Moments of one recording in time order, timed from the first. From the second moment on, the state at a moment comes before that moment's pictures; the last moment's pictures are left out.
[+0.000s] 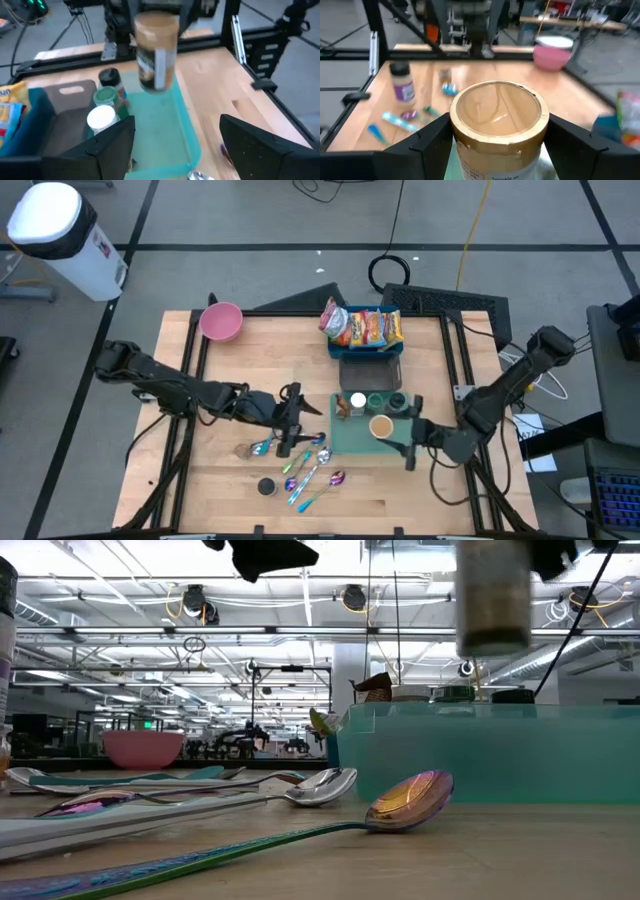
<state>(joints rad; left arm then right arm) -0.28 1.42 0.93 0.12 -0.15 0.03 0.76 1.10 0.60 0.13 0.92 0.27</state>
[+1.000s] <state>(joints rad) -0.24 1.45 0.93 0.12 -0.16 -0.07 0.91 1.08 0.25 0.14 0.97 0.68</state>
